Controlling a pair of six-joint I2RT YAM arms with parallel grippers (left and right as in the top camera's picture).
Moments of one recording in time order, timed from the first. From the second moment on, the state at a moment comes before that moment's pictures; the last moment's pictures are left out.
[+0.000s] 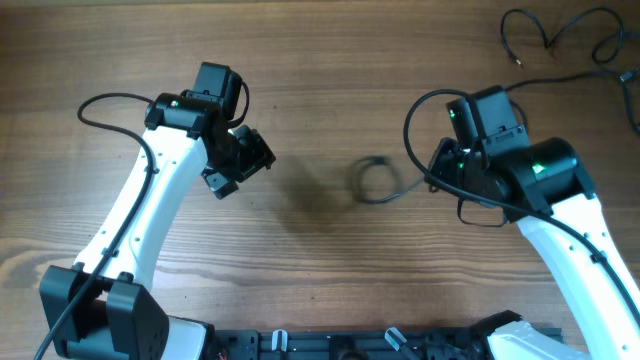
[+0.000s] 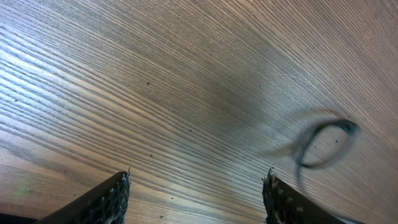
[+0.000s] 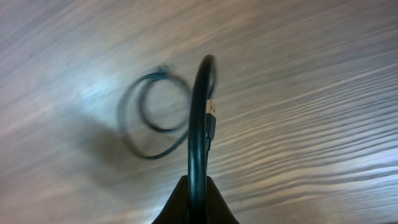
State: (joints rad) left arm -0.23 1.59 1.34 -1.19 0.17 -0.81; right arm 0.37 1.29 1.33 -1.23 0.10 0.77
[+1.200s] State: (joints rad) left arm -0.21 1.59 1.34 -1.17 0.01 -0.86; right arm 0.78 1.46 1.33 -0.98 -0.35 0.60
